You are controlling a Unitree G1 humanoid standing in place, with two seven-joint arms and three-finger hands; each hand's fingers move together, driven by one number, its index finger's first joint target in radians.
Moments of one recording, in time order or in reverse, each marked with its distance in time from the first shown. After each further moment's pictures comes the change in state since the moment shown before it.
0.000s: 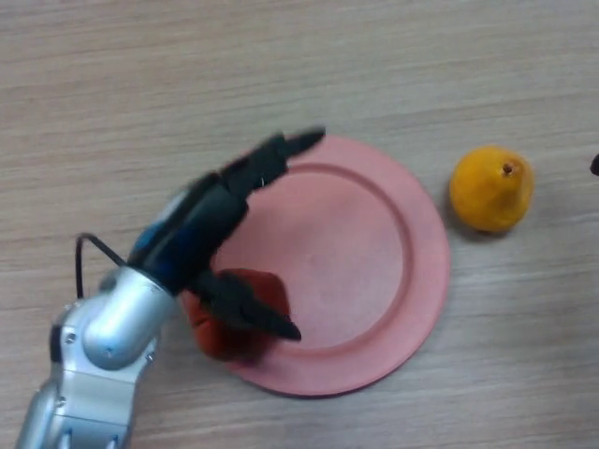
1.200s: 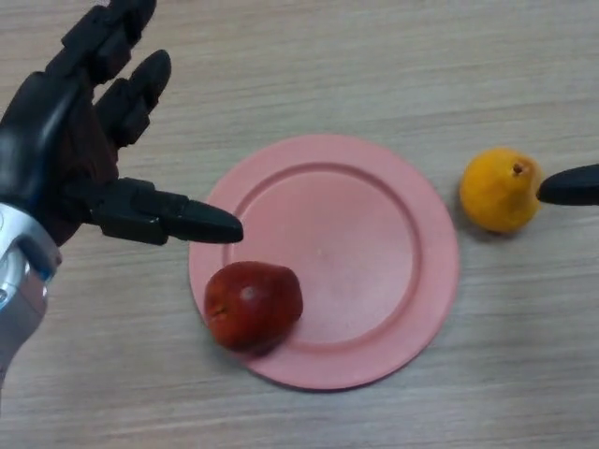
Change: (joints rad) left arm -0.133 0.195 0.269 -0.248 -0.845 0.639 0.330; right arm -0.006 0.040 0.072 -0.084 0.112 0.088 0.004
